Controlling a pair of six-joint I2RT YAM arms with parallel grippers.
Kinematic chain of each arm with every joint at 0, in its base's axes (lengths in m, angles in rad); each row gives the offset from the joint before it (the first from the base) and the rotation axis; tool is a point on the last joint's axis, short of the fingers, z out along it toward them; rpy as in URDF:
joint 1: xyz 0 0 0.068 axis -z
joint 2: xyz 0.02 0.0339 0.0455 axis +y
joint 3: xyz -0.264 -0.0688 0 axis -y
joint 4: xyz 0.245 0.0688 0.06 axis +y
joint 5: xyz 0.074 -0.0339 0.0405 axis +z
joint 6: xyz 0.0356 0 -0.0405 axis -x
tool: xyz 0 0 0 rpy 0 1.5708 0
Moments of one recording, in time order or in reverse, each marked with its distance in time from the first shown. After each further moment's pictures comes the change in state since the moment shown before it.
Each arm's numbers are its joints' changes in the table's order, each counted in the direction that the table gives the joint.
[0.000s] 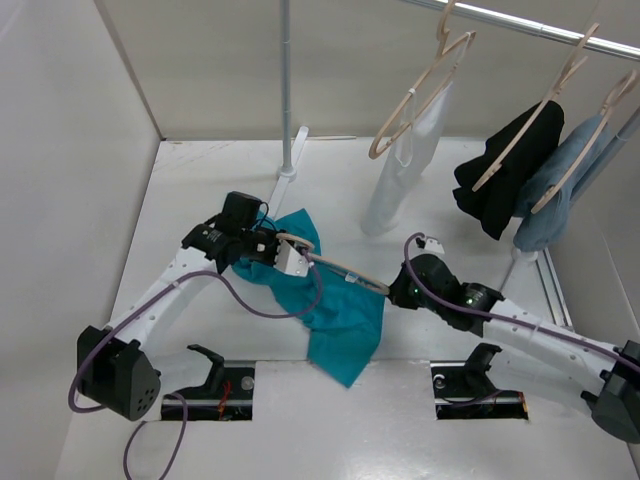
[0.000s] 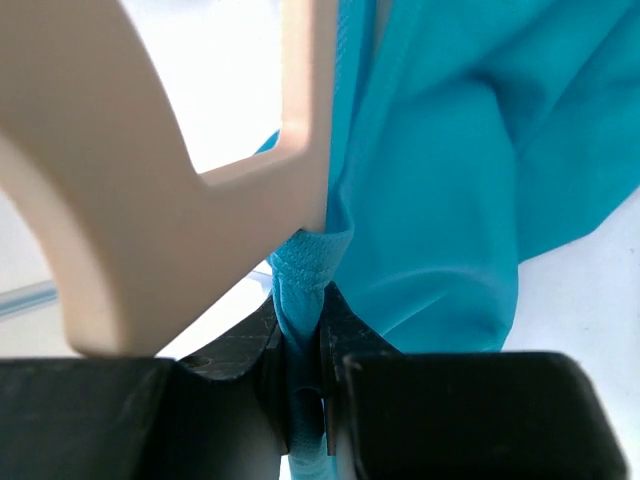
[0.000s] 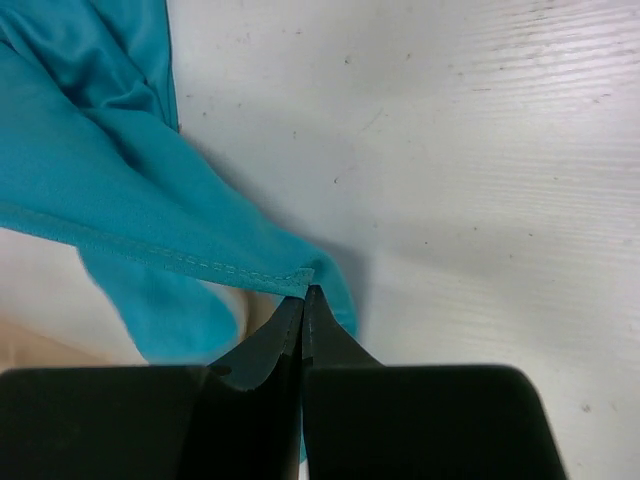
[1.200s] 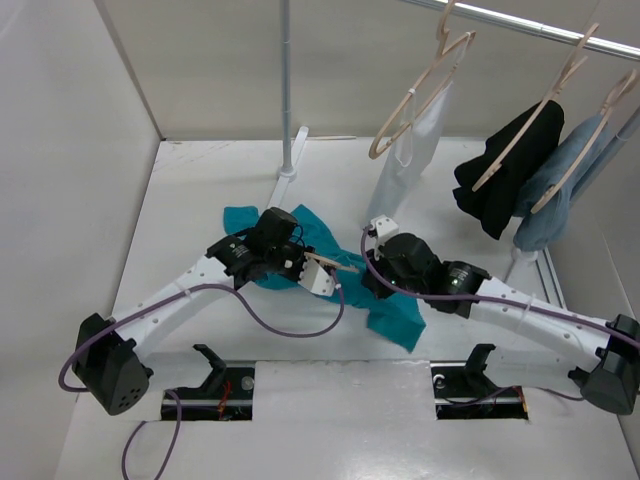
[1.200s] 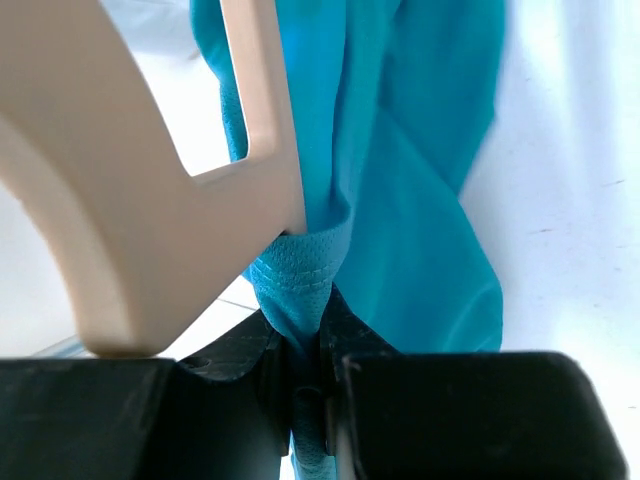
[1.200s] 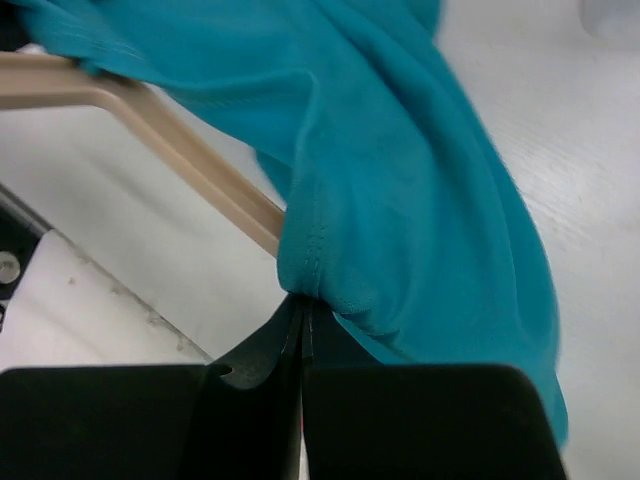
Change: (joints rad) left arm 0.286 0.016 -0.018 -0.068 0.215 0.127; right arm -0.109 0.154 0.301 0.062 0.088 0.487
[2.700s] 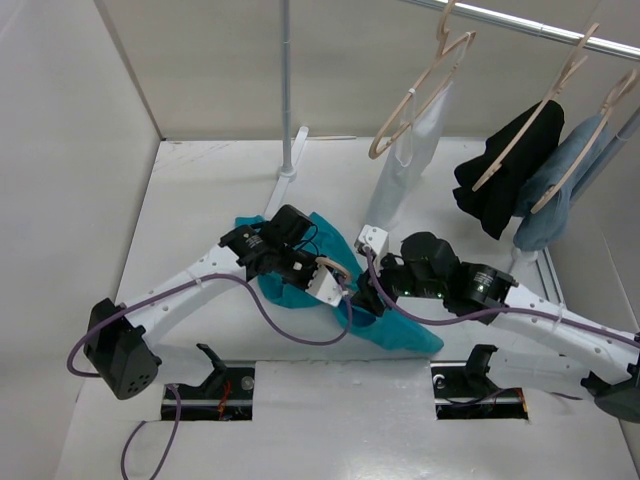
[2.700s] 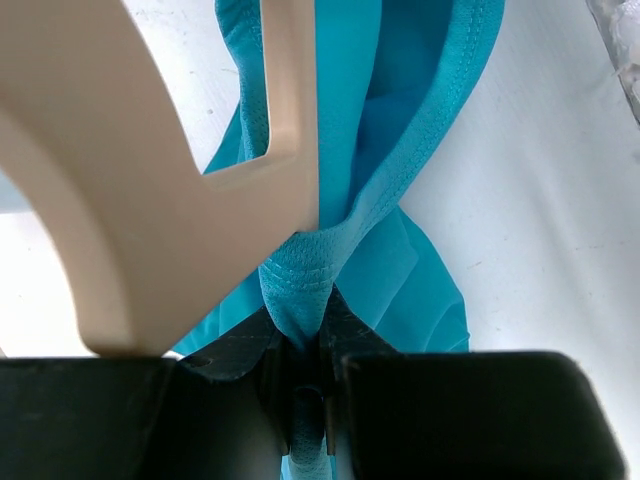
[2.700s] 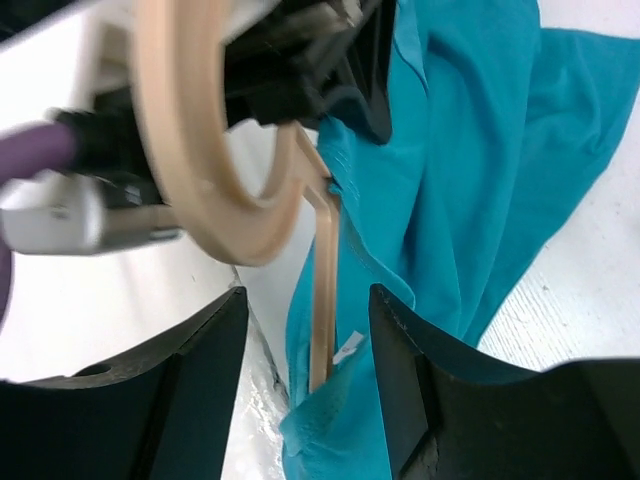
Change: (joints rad) left arm 0.061 0.092 0.133 0.198 -0.251 0.022; right arm -0.061 -0.106 0.087 0.030 0.326 0.359
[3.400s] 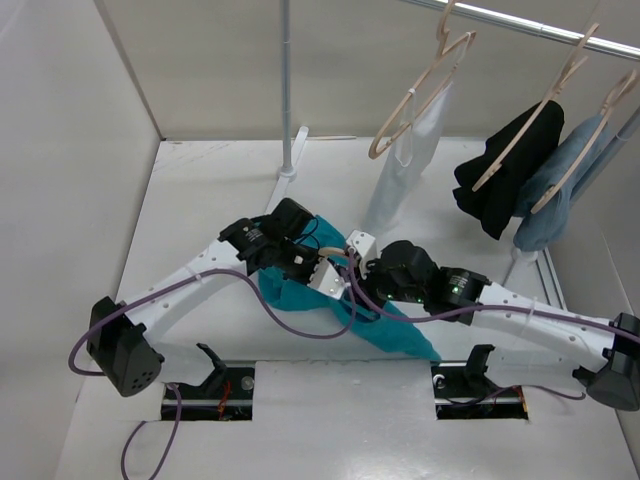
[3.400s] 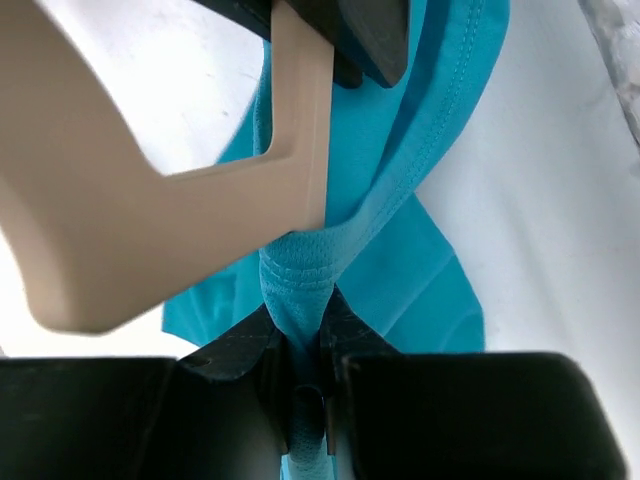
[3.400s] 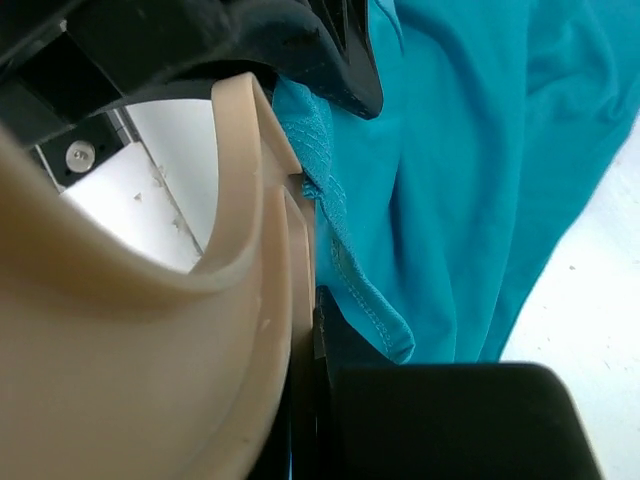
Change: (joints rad) left arm -0.015 0.024 0.064 0.049 -0.014 0.027; right arm -0.035 0.098 -0.072 -0.111 -0.107 -0.101
